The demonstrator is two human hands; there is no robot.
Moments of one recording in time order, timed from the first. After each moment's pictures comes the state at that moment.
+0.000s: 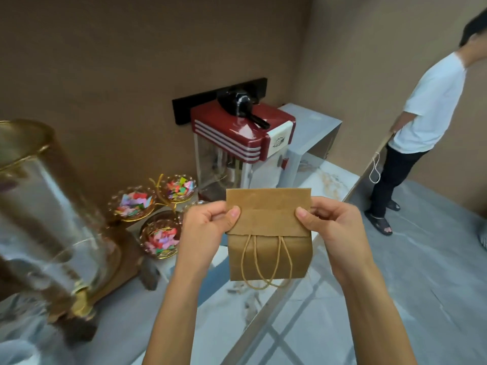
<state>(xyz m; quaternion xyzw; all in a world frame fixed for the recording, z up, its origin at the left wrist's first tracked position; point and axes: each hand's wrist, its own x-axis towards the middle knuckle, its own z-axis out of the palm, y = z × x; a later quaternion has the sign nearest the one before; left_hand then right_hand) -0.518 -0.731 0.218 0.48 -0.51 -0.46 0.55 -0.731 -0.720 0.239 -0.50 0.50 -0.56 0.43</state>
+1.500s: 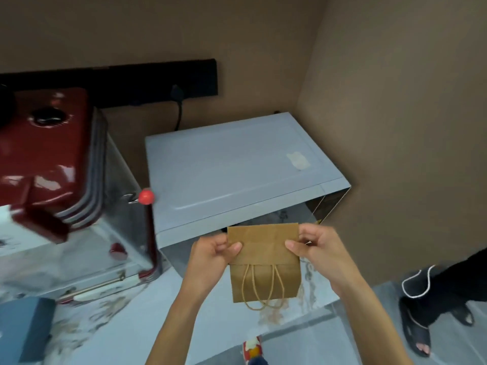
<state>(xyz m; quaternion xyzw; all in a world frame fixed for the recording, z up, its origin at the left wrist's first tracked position) -0.943 -1.210 0.093 0.67 -0.32 -0.43 0.52 -1.141 -1.321 0.127 -0.64 0.46 -0.21 0.58</state>
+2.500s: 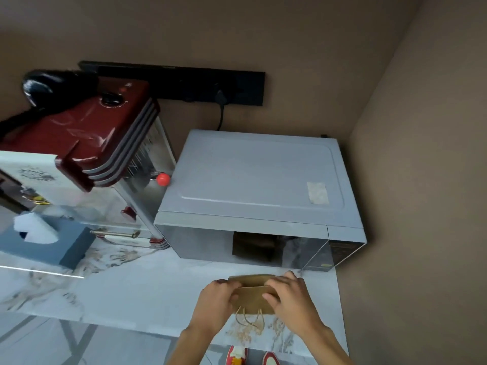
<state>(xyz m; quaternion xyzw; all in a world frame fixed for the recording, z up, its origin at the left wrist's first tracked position) -1.049 -1.232 -0.005 0.89 -0.36 -0.23 0.17 -1.175 -1.396 -0.007 -0.95 0.21 0.04 0.24</state>
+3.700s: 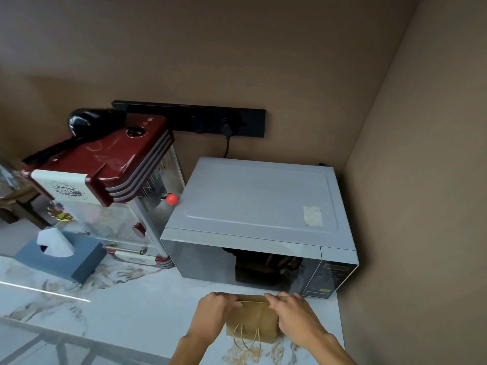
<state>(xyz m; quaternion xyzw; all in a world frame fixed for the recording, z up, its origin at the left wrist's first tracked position) -1.039 -1.237 -0.008 0.90 -0.39 -0.17 0.14 -1.171 -1.427 -0.011 -0.97 0.14 0.12 0.19</state>
